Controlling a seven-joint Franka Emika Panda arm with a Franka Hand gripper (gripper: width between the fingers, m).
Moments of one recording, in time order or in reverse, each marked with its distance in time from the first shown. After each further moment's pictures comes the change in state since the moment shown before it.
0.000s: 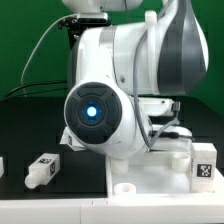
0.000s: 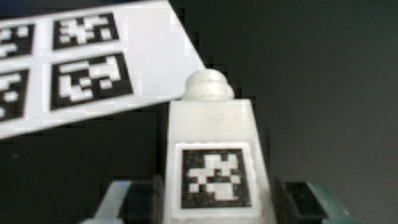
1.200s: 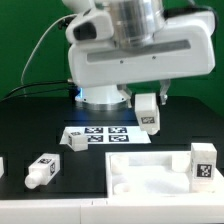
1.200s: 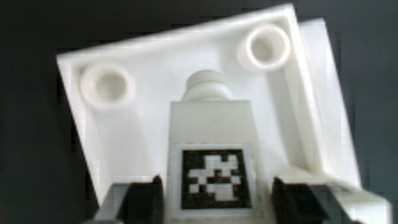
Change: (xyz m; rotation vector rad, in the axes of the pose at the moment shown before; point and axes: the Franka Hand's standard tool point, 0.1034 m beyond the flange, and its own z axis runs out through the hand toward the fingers) arm -0.031 -0.038 -0.131 0.028 0.875 -0.163
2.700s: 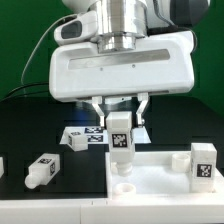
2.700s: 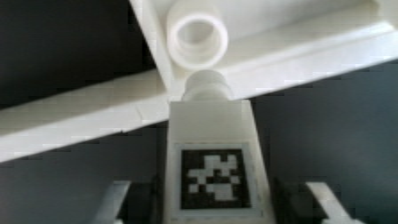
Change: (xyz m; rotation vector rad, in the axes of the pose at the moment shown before) arm 0.054 0.030 0.011 -0.055 0.607 -0.035
